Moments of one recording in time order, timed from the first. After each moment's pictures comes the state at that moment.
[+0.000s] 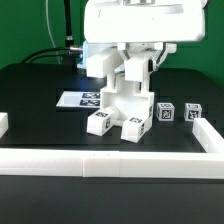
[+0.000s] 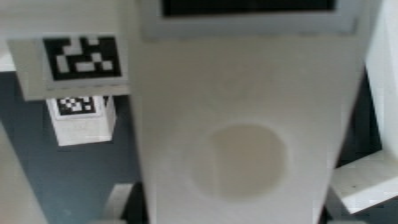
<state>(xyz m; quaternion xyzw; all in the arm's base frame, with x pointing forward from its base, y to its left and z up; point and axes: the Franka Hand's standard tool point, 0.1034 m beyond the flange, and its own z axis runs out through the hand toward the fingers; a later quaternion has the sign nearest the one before) 0.530 0.032 0.118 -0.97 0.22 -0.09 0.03</state>
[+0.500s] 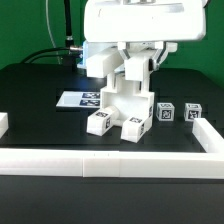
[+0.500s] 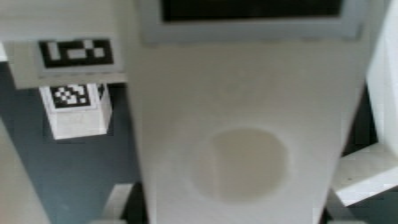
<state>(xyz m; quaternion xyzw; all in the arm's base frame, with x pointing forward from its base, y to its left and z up) 0.528 0.036 0.124 -0.97 0.23 -0.09 0.04</state>
